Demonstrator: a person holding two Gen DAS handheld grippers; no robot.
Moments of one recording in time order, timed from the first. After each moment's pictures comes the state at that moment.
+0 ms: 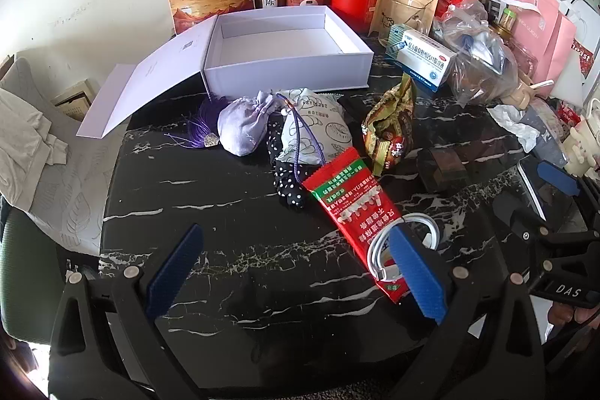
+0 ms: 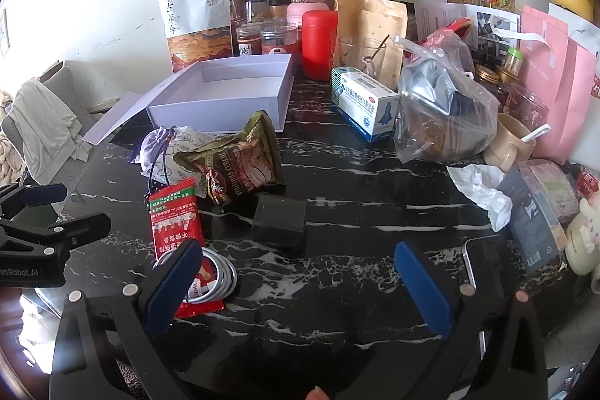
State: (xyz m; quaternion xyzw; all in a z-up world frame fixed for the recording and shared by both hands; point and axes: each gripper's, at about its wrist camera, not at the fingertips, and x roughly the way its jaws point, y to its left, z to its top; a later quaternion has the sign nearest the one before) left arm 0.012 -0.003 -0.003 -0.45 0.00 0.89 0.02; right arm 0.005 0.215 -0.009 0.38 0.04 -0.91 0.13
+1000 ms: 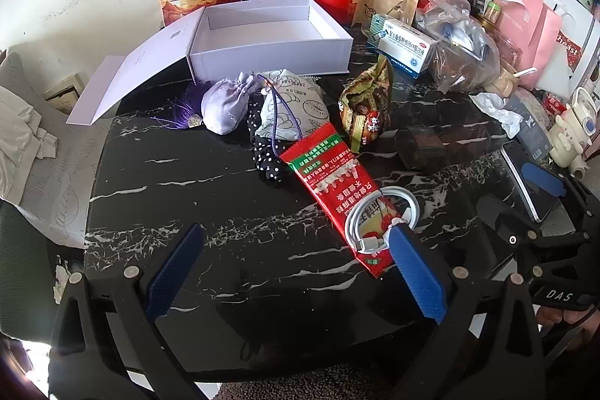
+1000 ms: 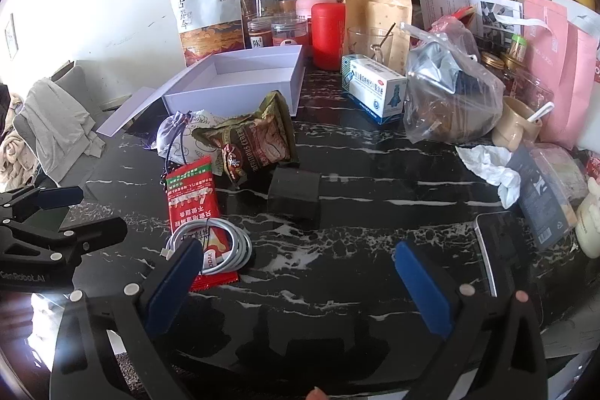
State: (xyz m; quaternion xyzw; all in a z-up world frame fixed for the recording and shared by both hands) left arm 0.035 0.006 -0.011 -0.46 -0.01 0.89 0.04; right arm 0.027 0.217 -0.022 0.39 0.03 -0.91 0.16
